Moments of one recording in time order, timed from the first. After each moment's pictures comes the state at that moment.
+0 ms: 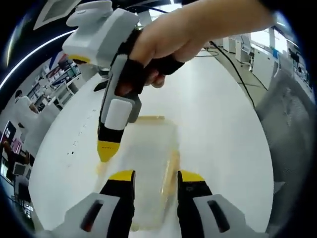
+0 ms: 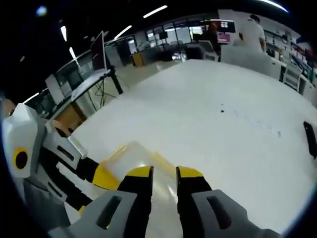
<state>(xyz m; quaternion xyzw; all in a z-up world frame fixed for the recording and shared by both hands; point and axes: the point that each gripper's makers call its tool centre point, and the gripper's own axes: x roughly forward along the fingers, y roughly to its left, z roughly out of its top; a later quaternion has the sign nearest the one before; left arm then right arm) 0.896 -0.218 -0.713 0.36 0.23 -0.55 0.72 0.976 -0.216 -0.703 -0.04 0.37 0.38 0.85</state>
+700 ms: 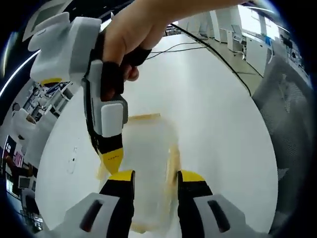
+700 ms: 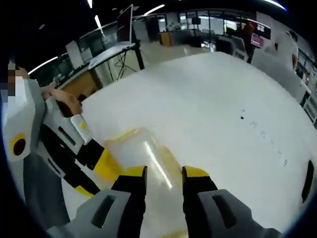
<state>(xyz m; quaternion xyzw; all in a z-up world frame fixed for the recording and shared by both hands) 0.897 -0.219 -0.715 0.41 0.22 -0.56 0.69 0.972 -0.207 -0.712 -0.15 0.40 0.47 0.77</state>
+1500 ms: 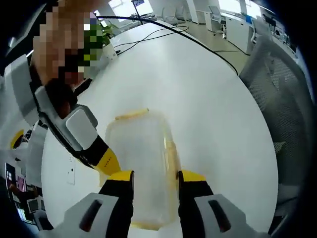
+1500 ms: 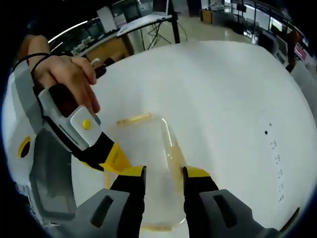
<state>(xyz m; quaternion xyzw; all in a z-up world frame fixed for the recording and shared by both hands) 0.897 -0.220 -0.718 0.48 0.23 -0.59 0.60 0.965 -0.204 -0.718 -0.26 0.46 0.57 0.63</state>
